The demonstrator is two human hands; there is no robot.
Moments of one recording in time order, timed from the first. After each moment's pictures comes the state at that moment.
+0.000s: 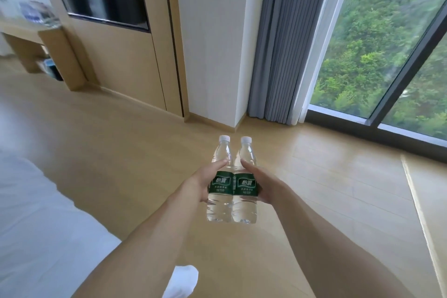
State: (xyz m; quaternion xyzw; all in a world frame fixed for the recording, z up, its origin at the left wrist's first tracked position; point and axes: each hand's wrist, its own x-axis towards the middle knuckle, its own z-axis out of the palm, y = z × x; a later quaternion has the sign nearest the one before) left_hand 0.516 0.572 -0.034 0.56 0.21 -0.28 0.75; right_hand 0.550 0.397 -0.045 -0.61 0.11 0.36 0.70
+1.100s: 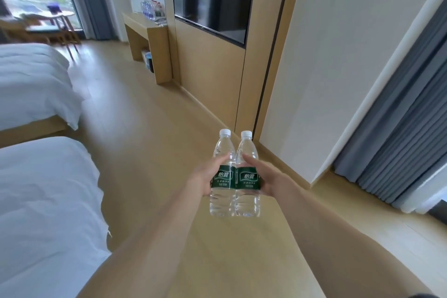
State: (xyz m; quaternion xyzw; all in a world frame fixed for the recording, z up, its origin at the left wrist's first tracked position) left_hand 0.859 0.912 -0.037 0.53 0.30 -0.08 0.79; right_hand 0.964 0.767 -0.029 -0.66 -0.03 0.48 0.57
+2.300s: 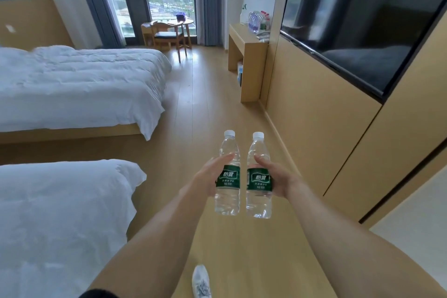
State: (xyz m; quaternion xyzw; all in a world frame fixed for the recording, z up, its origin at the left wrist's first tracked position) left_hand 1.165 1.384 -0.046 0.43 0.47 0.16 0.75; right_hand 1.338 1.287 -0.039 -0.58 -0.20 0.65 0.45
